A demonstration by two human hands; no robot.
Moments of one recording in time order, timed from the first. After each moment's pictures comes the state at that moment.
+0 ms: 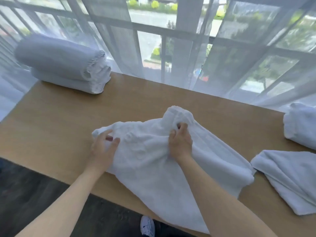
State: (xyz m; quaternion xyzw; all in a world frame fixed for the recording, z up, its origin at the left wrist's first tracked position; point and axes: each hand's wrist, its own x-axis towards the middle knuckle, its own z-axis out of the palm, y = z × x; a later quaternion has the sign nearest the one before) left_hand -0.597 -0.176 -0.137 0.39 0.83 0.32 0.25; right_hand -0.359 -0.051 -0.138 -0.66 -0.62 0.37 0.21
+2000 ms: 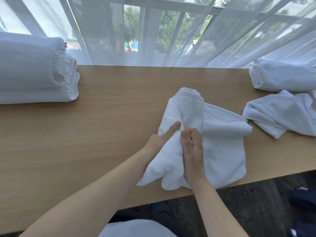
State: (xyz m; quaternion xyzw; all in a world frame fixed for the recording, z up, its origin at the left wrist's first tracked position) left_hand -0.575 -0.101 -0.093 0.27 0.62 0.09 0.73; right_hand -0.473 -0.164 -0.068 -0.71 -0.40 0.38 0.44
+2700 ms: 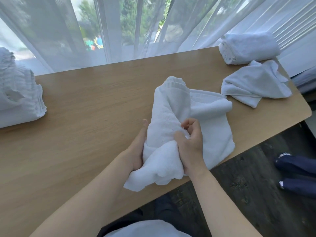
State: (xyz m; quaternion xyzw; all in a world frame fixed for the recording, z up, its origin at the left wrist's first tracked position) left_hand -0.592 -0.101 -0.147 0.08 0.47 0.02 0.88; right_hand -0.462 -0.174 -0.066 -0.75 -0.27 0.37 0.47
